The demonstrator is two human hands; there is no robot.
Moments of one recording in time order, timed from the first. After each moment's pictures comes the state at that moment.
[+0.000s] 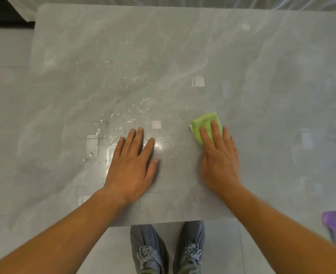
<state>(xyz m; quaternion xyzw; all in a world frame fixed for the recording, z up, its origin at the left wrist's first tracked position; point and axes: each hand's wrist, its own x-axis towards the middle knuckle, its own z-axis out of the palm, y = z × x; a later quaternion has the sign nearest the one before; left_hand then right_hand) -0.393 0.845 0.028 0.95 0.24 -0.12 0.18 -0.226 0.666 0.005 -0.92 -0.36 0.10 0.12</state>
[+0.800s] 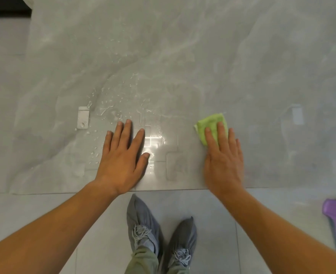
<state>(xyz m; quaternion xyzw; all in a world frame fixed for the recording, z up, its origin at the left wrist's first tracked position) -0.432 0.791 0.017 0.94 0.27 -0.11 0.15 -0.257 0.586 0.006 -0.93 -0.34 0.08 0.11</state>
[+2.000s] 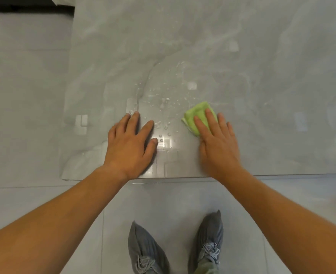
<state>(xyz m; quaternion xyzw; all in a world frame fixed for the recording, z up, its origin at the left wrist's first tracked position) -0.507 0.866 0.028 0.94 0.29 -0.11 0.14 -0.344 0.683 0.000 -0.89 -0.42 0.11 0.10</state>
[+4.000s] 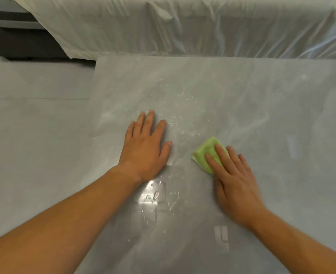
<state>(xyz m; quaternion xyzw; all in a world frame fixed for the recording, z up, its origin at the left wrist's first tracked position) -0.333 1.060 0.038 0.94 0.27 -0.09 0.16 -0.214 0.816 -0.001 -0.87 -0.47 0.11 0.11</state>
